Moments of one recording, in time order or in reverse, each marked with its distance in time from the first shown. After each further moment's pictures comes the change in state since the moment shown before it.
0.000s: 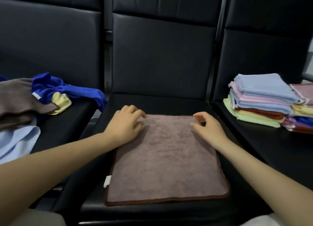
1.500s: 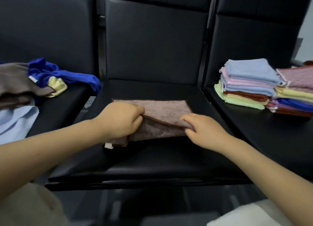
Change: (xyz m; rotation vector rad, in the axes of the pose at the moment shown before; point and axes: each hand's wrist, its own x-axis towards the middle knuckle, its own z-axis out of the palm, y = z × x) left_hand -0.049 0.072 -0.051 0.226 -0.177 0.155; right_hand -0.098 -0.034 -0.045 -0.491 -0.302 -0.416
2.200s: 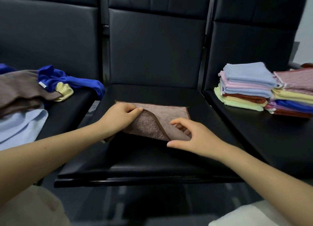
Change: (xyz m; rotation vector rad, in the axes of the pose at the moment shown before) left_hand -0.006 -0.005 0.003 -0.656 0.120 -0.375; right_hand -0.018 -0.021 0.004 0.416 -0.012 0.021
